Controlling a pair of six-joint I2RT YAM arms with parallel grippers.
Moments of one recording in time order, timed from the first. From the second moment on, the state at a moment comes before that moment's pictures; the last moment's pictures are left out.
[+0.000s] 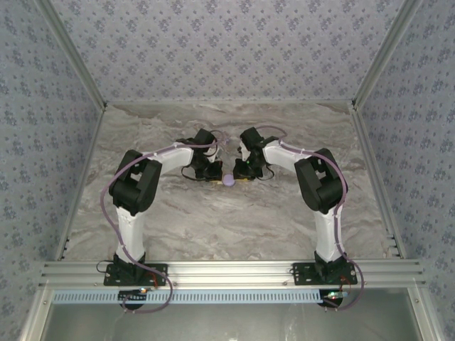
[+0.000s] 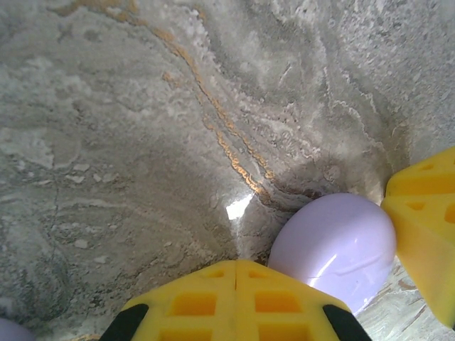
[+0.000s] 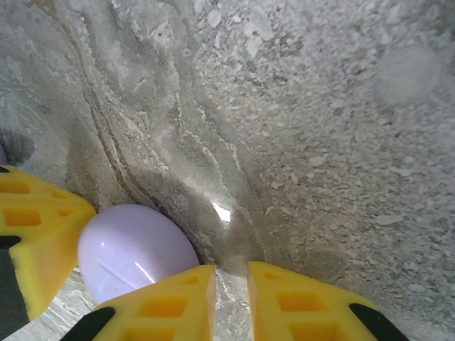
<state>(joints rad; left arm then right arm) -0.53 2.04 1.38 -0.61 0.39 -0.44 0.52 2.06 1.43 -0.63 -0.35 0.43</state>
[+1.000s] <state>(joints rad) -0.46 1.94 1.17 -0.32 0.56 -0.60 0.48 1.97 1.32 -0.49 -0.51 0.48</state>
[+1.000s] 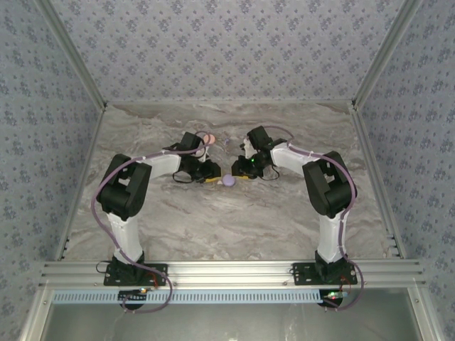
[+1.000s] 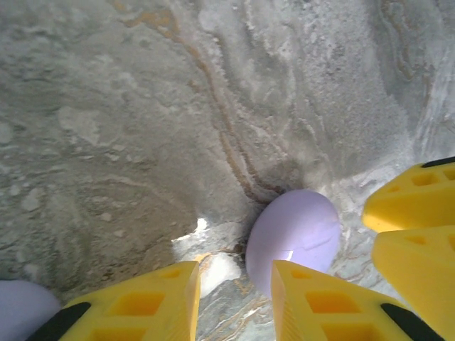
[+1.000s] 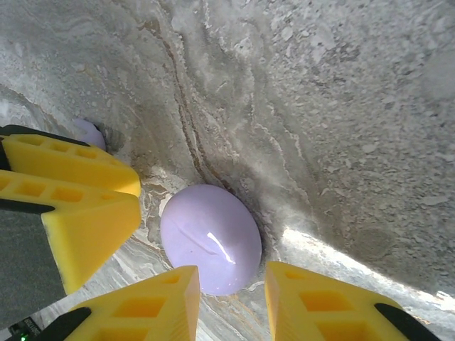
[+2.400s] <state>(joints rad) -0.48 1.99 1.17 -0.24 0.68 -0.63 0.48 2.02 1.30 -0.44 -0.54 0.49</state>
